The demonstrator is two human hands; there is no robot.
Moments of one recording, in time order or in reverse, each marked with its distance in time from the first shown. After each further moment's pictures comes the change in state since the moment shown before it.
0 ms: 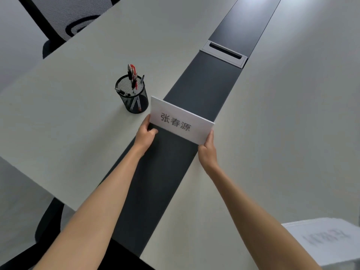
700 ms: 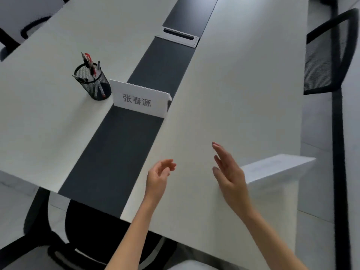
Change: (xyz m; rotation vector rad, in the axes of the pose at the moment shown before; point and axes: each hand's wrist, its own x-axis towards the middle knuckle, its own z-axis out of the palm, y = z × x) left_hand -0.232 -0.037 0.103 -0.124 -0.159 -0.023; right_hand -0.218 0.028 -0.144 0.139 0.076 -0.274
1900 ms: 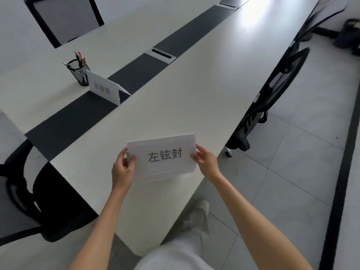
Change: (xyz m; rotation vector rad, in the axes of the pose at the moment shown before) left_hand -0.111 -0.006 0.256 0.147 0.628 0.106; right_hand 0.050 0.101 -0.297 -0.219 -0.368 0.098
